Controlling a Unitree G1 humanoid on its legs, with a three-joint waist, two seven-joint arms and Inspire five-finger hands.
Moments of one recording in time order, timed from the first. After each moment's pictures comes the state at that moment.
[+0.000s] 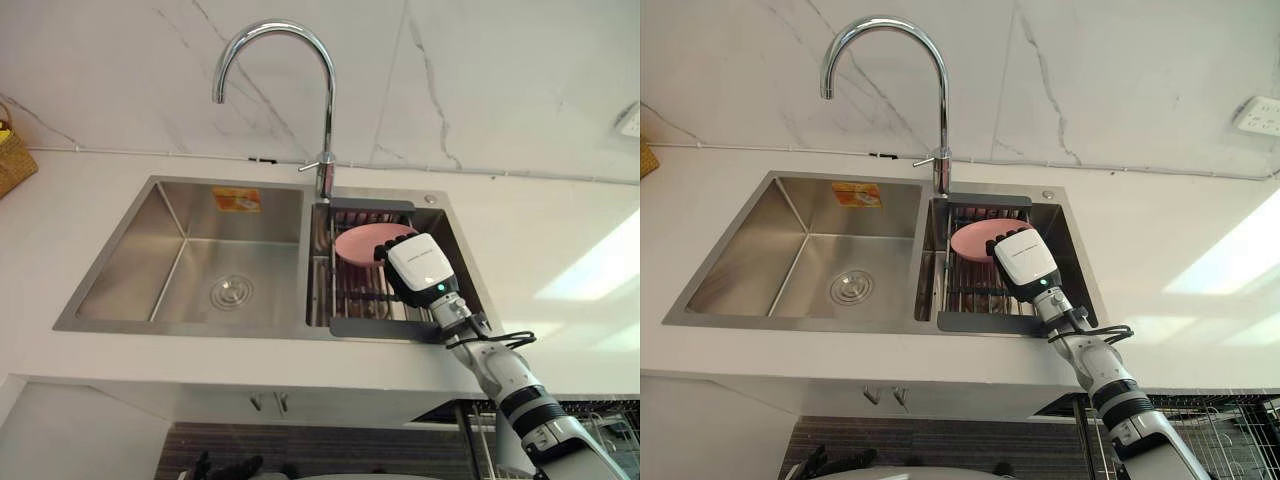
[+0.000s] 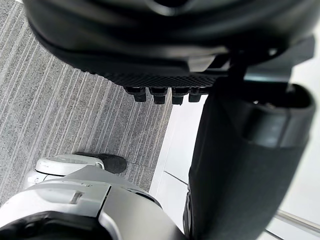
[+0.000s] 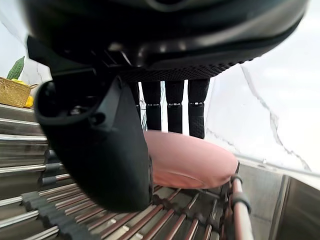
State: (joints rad) left arm 0.24 0.13 0.22 1.01 -0.08 -0.11 0.00; right arm -0.27 -0.48 0.32 0.42 -1.26 -0.16 -0.58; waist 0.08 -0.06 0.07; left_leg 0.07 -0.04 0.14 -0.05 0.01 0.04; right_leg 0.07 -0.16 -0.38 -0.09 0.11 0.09
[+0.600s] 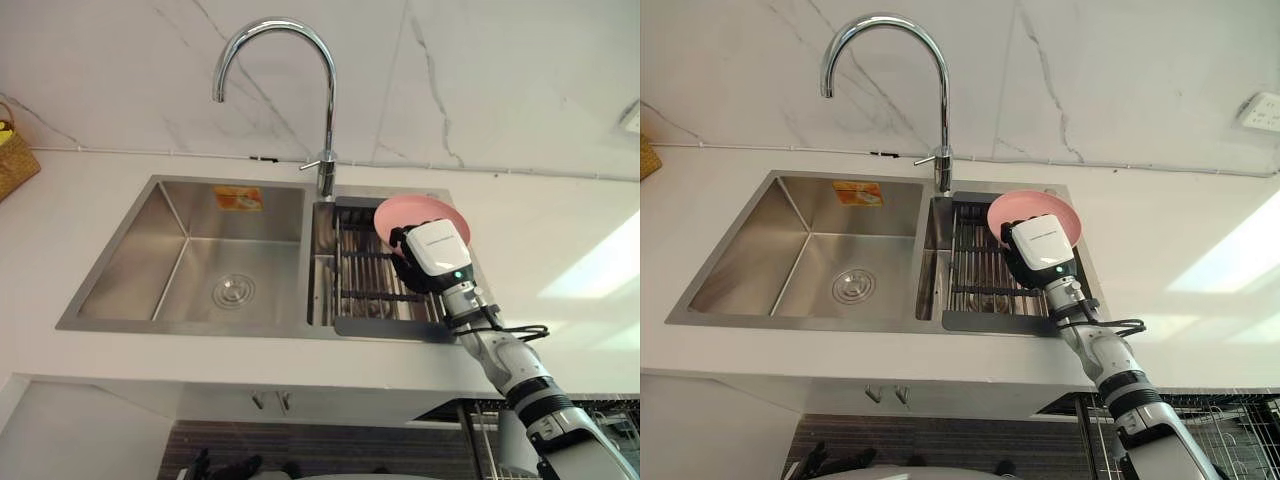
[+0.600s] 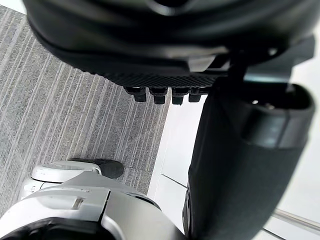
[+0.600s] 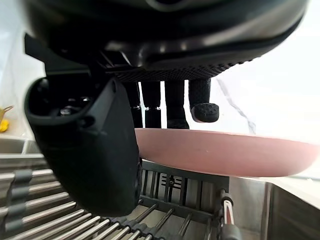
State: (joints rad) left arm 0.26 0.13 0.19 0.99 -0.08 -0.14 0.02; right arm -0.31 -0.51 0.26 0.43 -1.09 -0.21 -0.53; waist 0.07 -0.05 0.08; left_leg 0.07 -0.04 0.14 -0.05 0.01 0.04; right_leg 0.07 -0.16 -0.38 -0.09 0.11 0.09
